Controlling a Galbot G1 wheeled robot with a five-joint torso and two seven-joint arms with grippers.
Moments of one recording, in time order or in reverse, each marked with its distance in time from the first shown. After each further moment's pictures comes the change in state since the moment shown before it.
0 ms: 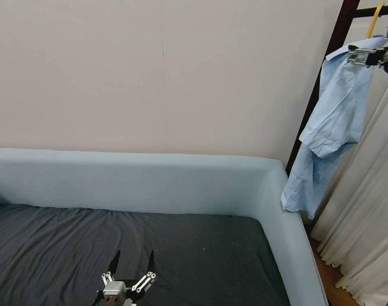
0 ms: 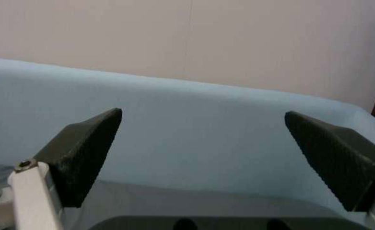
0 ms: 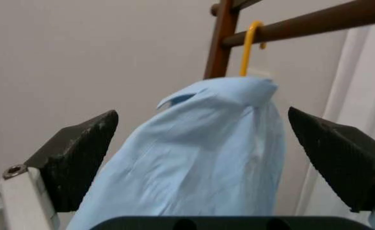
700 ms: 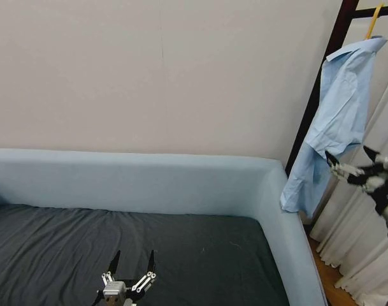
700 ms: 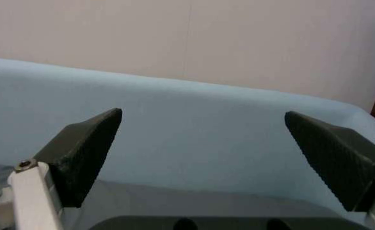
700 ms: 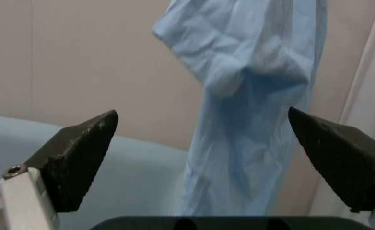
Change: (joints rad) left arm 0.000 0.000 0.000 0.000 0.000 0.000 -0.001; right arm -1.487 0.514 0.866 0.367 -0.494 0.389 -0.271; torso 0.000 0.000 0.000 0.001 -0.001
